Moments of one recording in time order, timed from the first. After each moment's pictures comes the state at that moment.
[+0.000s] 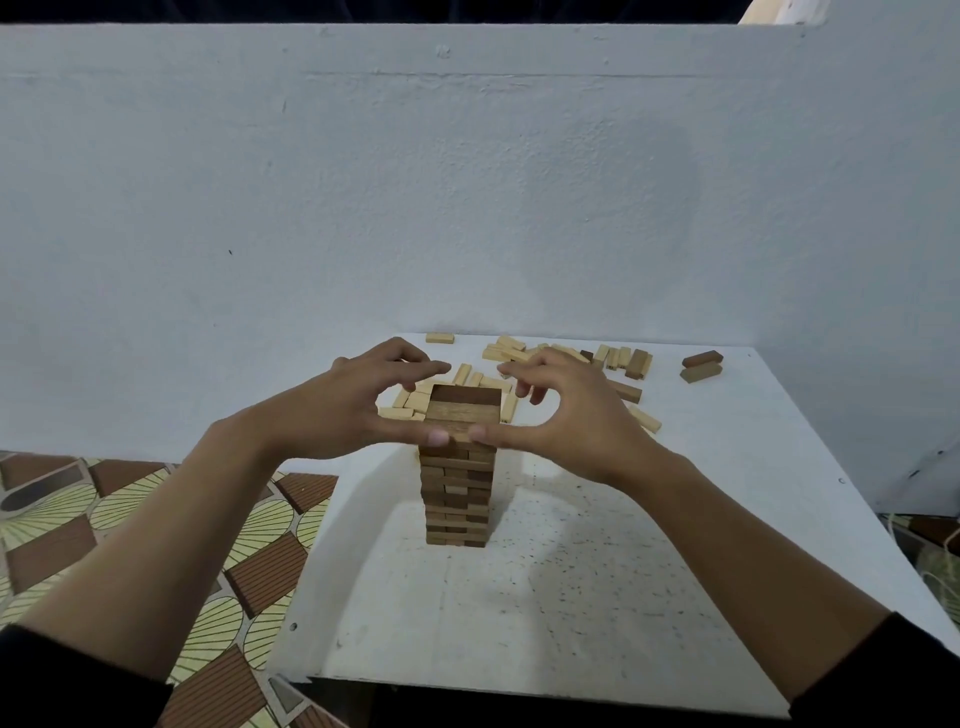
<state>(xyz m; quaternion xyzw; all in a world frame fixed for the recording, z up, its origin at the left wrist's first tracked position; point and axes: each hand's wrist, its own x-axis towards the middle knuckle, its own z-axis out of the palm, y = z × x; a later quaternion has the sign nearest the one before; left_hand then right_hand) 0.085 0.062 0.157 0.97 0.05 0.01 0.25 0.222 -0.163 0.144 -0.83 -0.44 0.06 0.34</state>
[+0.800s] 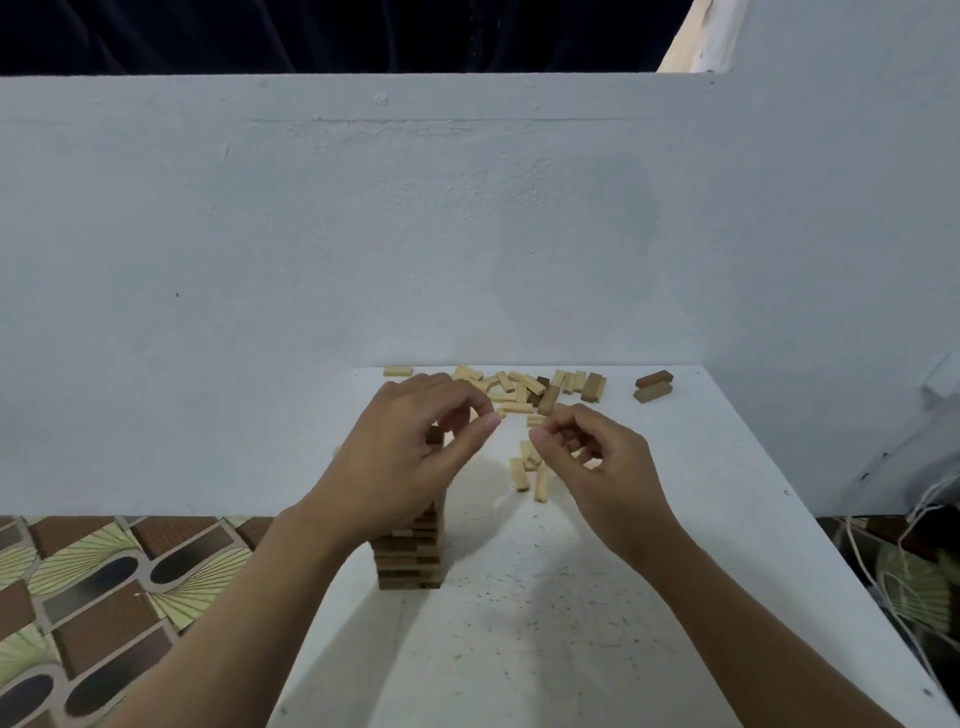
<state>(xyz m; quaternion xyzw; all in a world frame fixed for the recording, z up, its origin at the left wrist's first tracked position) 0.120 -0.047 0.168 0.92 -0.02 0.30 0.26 0.229 -0.226 0.121 -0.73 -0.32 0.03 0.60</state>
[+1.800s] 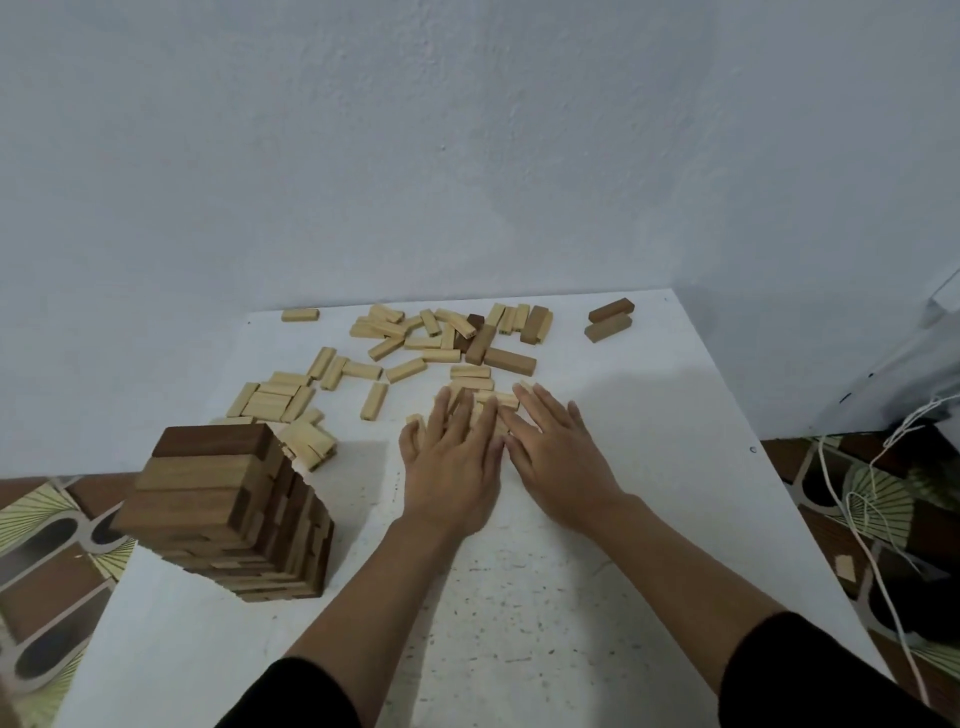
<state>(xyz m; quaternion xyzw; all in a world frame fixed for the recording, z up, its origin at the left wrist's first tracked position) 0.279 -0.116 -0.040 0.98 0.18 0.06 0.11 0.370 -0.248 -0.034 -0.89 -0.42 0.03 0.17</state>
